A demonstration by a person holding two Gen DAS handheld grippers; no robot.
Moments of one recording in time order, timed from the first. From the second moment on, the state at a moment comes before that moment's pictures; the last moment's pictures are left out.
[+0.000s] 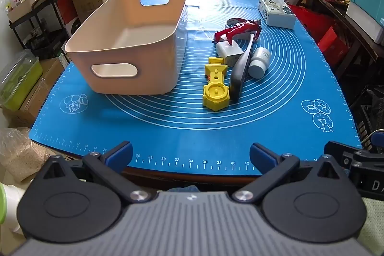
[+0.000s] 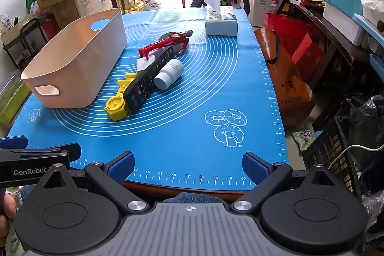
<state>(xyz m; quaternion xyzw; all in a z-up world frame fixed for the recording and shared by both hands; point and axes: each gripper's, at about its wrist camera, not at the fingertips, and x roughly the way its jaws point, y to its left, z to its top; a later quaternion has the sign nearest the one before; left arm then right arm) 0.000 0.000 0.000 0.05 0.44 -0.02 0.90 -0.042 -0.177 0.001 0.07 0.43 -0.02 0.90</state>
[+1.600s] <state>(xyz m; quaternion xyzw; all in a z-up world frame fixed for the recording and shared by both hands) 0.000 0.000 0.000 0.05 0.44 -0.02 0.90 -0.041 -0.176 0.000 0.07 0.43 -0.02 0.90</state>
